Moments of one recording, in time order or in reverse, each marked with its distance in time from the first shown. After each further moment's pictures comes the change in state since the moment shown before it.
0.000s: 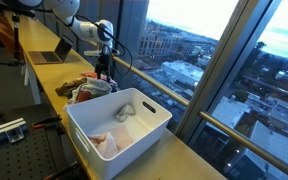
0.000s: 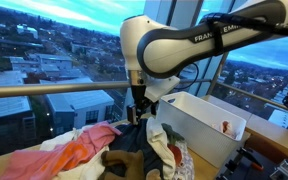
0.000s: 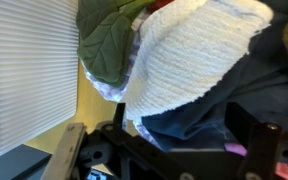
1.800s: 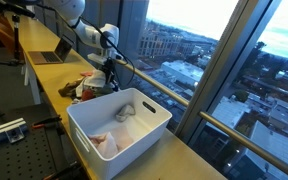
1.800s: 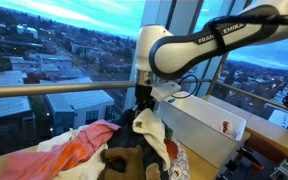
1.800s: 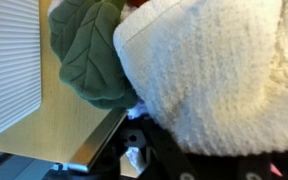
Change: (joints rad) arm -0.096 -0.066 0.041 -0.160 0.129 0.253 -0.134
